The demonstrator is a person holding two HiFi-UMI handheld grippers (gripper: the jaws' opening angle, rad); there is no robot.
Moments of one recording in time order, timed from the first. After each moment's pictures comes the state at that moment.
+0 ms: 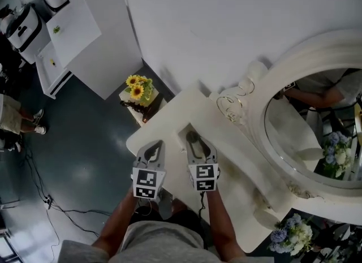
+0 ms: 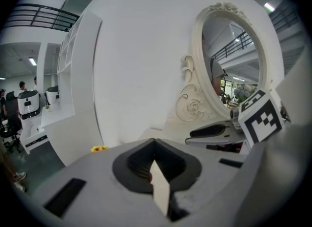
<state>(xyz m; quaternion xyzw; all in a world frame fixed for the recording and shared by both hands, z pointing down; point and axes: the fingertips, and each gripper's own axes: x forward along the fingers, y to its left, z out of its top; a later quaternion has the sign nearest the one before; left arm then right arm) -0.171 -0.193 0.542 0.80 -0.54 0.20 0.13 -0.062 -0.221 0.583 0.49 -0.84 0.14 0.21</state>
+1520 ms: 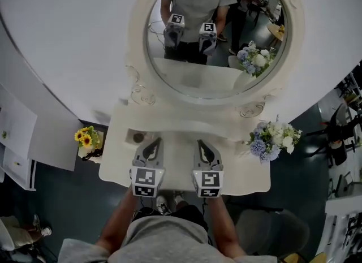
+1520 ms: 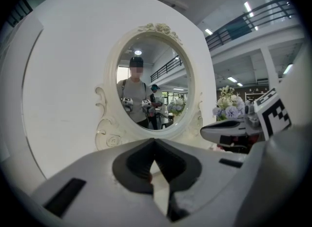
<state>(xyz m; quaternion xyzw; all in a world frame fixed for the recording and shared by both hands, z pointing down) 0.022 -0.093 0.436 0.95 -0.26 0.15 0.00 0.132 -0.019 0.447 0.79 -0.61 0.07 0.09</state>
